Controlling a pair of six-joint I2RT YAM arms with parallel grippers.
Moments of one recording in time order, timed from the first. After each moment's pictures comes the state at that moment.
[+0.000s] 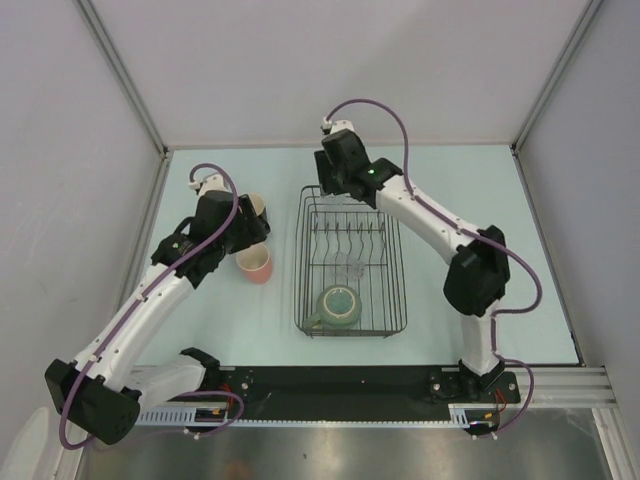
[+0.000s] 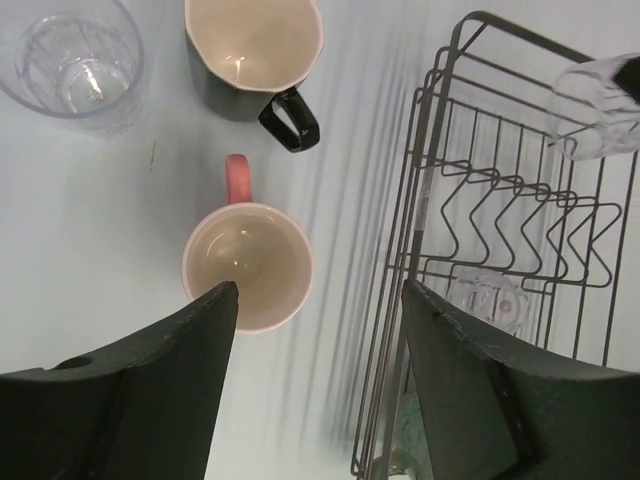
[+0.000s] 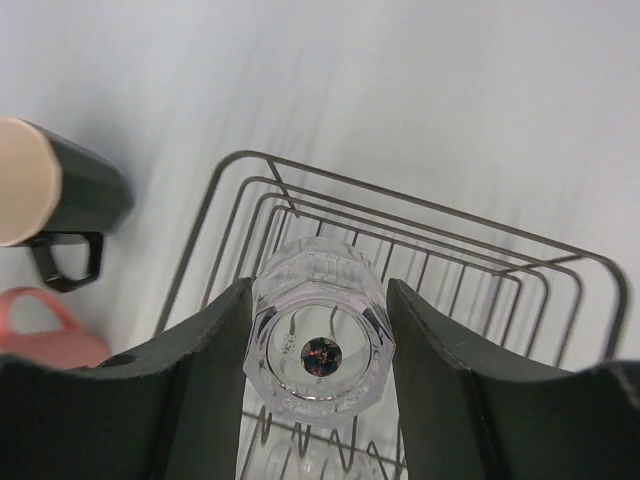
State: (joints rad) left arm -0.44 1.06 1.05 -0.68 -0.28 -0.64; right arm 0.69 2.01 1.90 -0.57 0.28 0.29
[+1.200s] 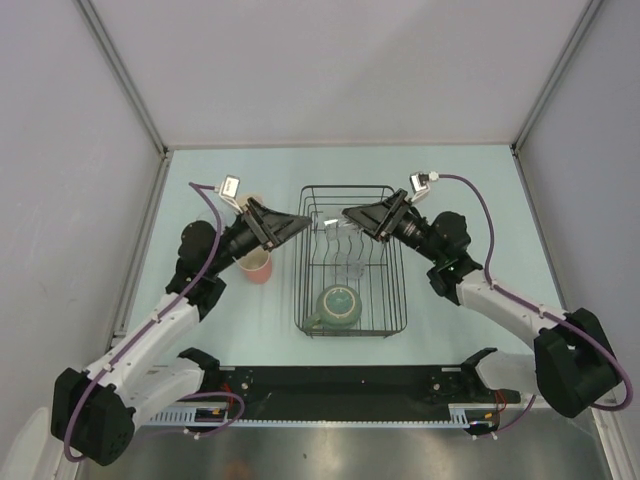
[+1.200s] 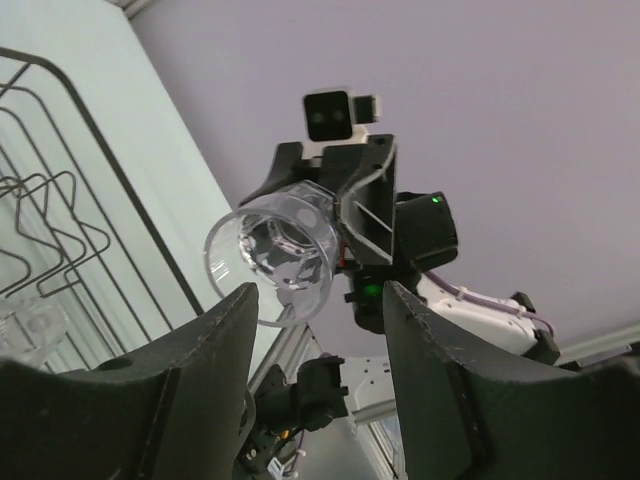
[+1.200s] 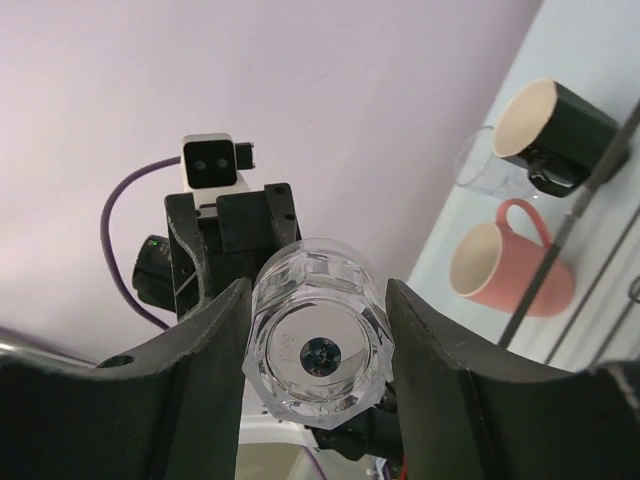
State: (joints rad) left arm -0.43 0.94 0.62 0.44 0.52 -1.14; right arm 0.52 1.22 0.66 0.74 -0.44 1.22
